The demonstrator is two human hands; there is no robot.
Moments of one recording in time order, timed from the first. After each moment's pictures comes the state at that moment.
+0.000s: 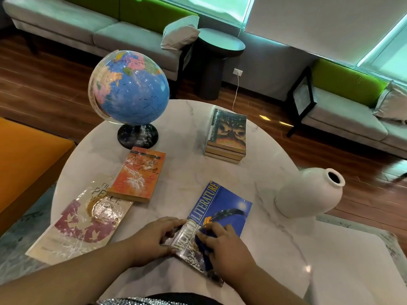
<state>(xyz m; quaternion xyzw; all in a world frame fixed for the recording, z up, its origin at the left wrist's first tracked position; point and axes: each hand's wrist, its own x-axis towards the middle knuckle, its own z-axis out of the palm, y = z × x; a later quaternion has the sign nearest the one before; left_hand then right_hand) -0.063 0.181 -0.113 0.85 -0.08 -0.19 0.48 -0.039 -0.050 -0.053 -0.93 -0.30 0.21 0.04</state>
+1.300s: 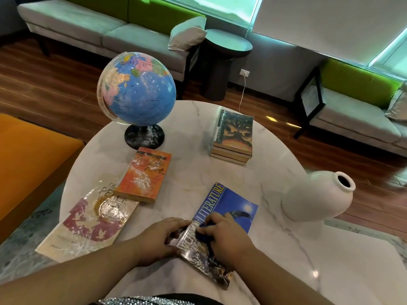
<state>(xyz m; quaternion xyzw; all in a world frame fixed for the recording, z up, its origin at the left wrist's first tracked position) -0.062 0.181 -0.112 0.85 -0.07 -0.19 0.48 -0.009 -0.033 -0.050 -0.92 -0.33 0.20 0.05</state>
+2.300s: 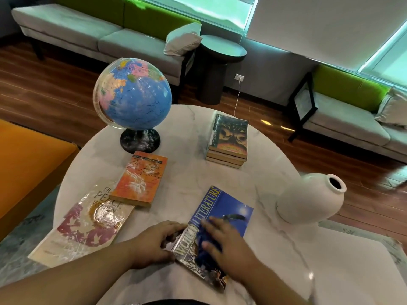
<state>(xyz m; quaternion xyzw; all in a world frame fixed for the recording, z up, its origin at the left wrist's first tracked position) -0.059 0.182 -0.105 0.85 -0.09 -0.21 0.48 -0.022 -0.062 -0.065 -0.93 -0.27 0.17 0.18</state>
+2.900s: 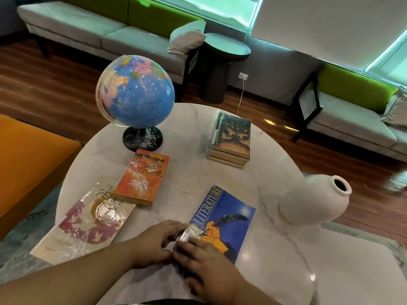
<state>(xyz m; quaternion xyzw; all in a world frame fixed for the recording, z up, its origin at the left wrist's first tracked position) -0.062 0.179 -0.113 0.83 -0.08 -0.20 0.51 -0.052 -0.043 -0.095 -0.84 -0.51 0.15 0.09</state>
